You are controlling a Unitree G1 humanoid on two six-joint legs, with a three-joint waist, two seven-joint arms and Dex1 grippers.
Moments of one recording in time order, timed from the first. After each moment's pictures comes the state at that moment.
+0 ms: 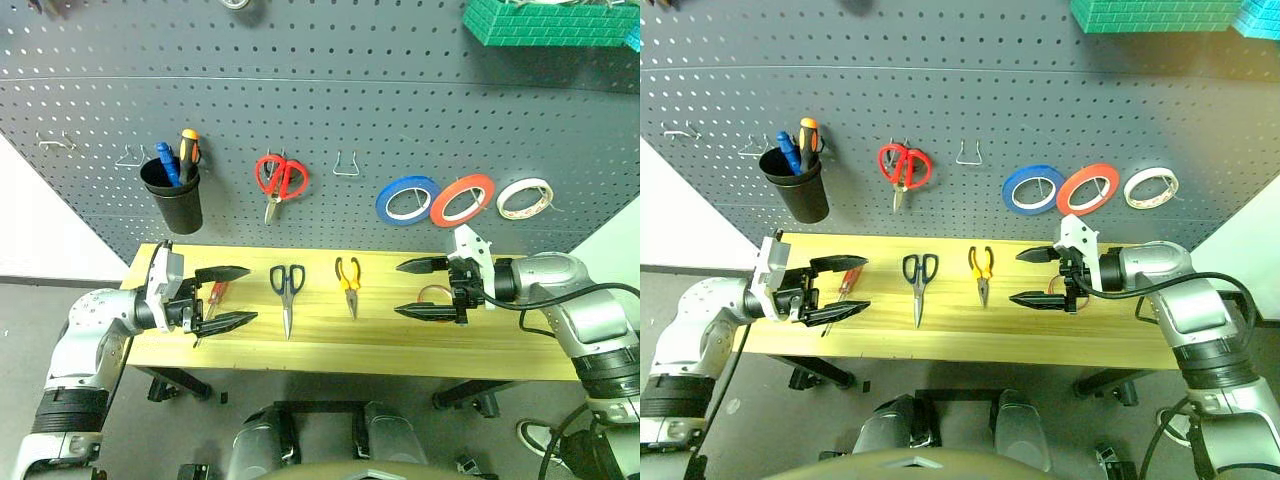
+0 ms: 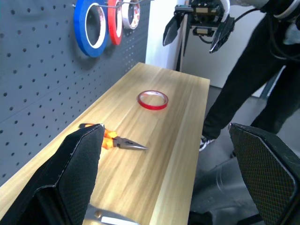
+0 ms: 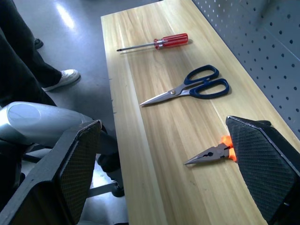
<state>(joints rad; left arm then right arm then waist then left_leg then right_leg) -0.16 0.64 0.11 0.11 -0.53 0.12 -1.41 -0.33 -0.79 0.07 -0.04 0.41 0.45 1.28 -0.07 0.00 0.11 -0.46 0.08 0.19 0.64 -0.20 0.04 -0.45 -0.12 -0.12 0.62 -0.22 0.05</state>
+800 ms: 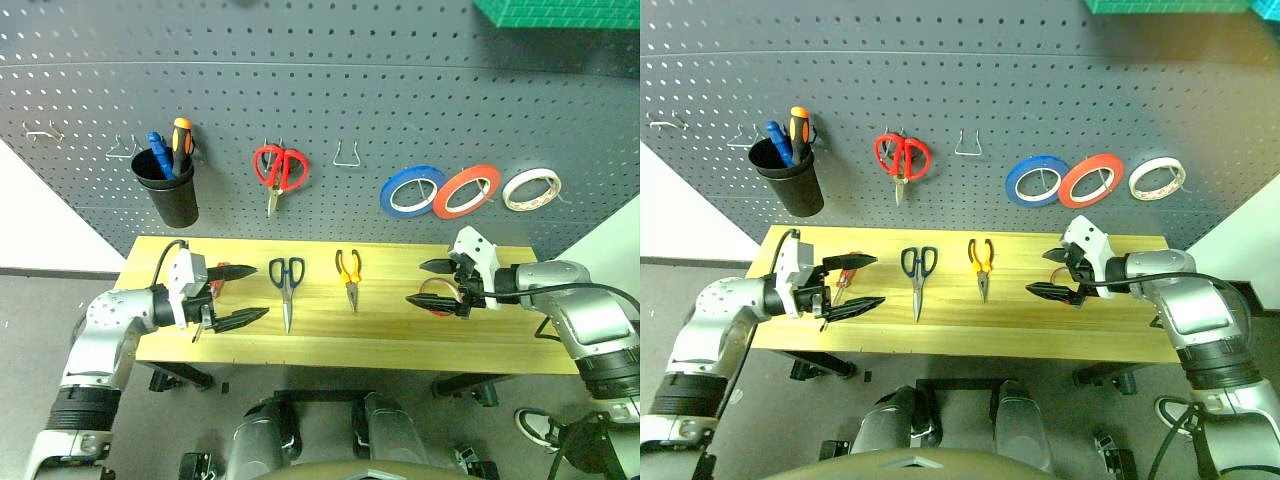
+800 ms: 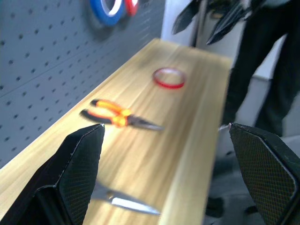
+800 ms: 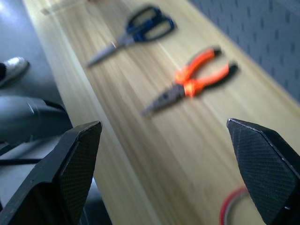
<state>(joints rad) -0.17 0.58 0.05 0.08 -0.40 0.06 -1.22 -0.32 -0.83 0.08 0.00 0.29 0.63 1.07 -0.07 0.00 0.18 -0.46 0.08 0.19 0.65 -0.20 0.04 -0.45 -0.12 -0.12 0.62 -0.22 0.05</state>
